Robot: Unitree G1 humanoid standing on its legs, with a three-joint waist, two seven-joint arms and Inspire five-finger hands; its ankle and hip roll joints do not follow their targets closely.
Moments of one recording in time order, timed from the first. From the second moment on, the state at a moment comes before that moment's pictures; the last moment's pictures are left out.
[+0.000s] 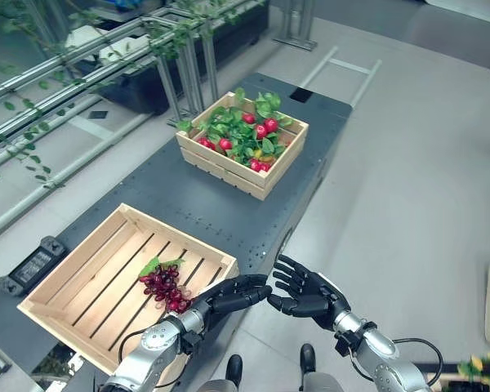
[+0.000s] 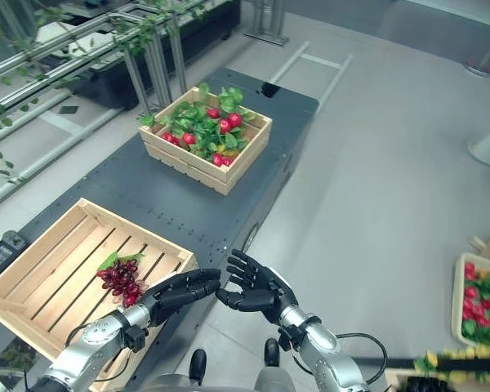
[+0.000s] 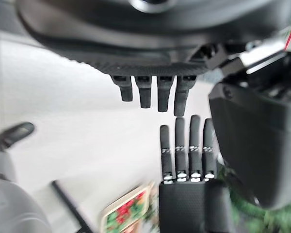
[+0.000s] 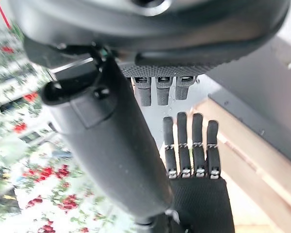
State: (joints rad) left arm 0.09 0.52 -0.38 0.21 -0.48 0.03 -0.37; right arm 0.12 -0.39 0.37 0.16 0.68 -0.01 0.30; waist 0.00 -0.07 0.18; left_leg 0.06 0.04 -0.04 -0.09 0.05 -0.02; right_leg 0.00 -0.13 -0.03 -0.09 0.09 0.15
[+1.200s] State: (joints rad) left arm 0.15 0.63 -0.09 0.10 0.23 -0.20 0.22; right arm 0.27 -0.42 0.25 0.13 0.68 -0.01 0.29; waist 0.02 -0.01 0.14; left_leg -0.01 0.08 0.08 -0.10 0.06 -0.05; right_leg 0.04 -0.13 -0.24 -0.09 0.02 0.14
